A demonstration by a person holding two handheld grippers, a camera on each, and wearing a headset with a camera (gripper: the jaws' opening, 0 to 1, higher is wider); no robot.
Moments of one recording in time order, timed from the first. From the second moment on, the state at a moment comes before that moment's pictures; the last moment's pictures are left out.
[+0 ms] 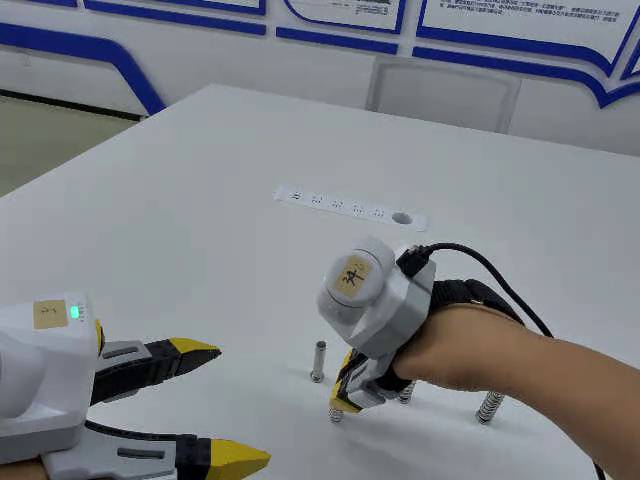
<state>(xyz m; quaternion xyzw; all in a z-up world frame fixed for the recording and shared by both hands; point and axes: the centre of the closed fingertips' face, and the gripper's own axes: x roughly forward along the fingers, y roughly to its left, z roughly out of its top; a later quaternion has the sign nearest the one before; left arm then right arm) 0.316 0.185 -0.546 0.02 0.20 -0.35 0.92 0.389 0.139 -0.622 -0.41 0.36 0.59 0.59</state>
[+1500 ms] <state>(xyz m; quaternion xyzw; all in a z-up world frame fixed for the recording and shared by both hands) 0.317 0.190 -0.544 0.02 0.19 -0.35 0.92 0.430 0.174 -0.564 -0.40 0.33 0.60 0.62</state>
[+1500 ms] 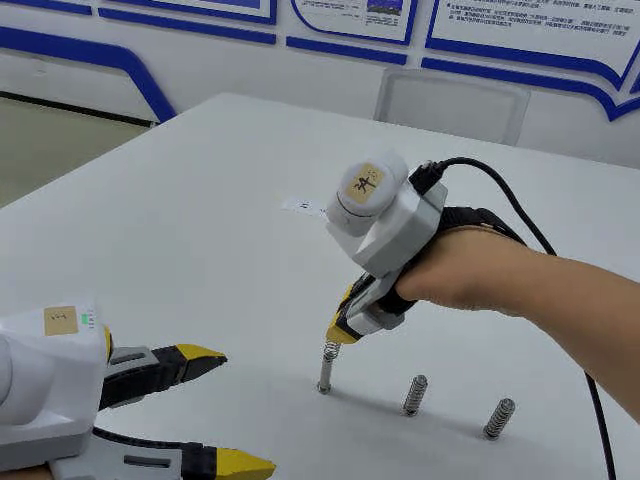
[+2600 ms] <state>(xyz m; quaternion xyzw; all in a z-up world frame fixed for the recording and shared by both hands) 0.316 0.194 -0.546 0.01 0.19 -0.34 0.92 0.434 0.177 -0.604 -0.39 0.38 0.58 0.60</state>
